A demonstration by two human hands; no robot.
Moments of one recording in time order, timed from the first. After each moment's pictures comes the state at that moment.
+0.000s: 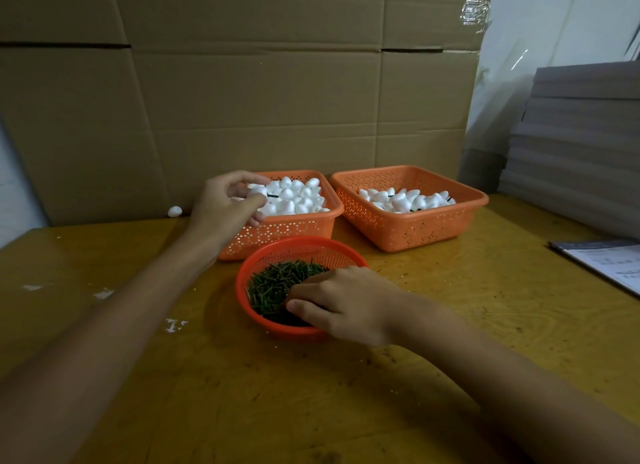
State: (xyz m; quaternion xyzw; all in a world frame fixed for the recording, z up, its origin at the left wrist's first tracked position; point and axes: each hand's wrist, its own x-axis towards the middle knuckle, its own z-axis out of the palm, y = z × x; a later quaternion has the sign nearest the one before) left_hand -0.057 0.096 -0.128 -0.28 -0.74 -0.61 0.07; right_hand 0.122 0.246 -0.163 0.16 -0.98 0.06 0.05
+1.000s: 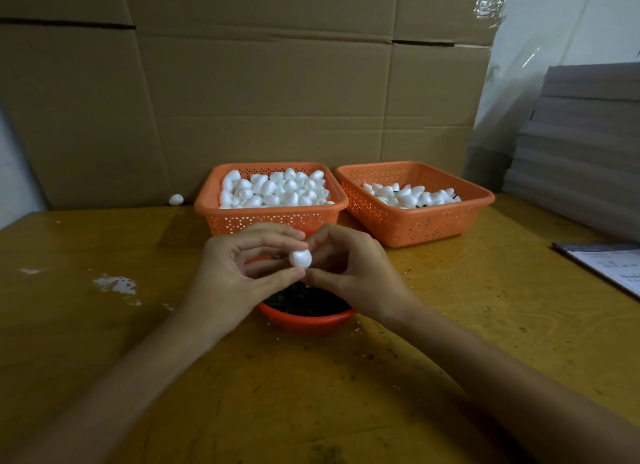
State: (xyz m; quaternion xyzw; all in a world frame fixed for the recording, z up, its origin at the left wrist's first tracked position) left_hand 0.031 0.062 -0.175 -0.45 -0.62 -0.64 0.01; right_hand 0.110 0.255 -0.176 0.07 -0.87 0.43 0.23
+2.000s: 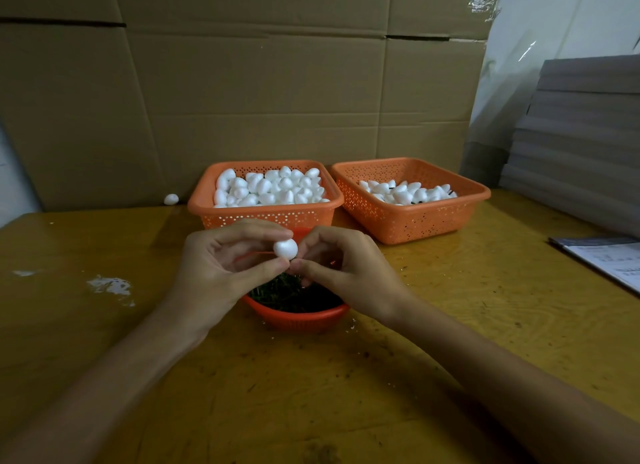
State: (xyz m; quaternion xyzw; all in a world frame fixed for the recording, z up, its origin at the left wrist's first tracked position) left_hand 0.029 0.057 -0.172 -0.44 -0.59 -0.68 0.00; right_hand 0.112 0.254 -0.174 0.11 -0.87 0.43 0.22
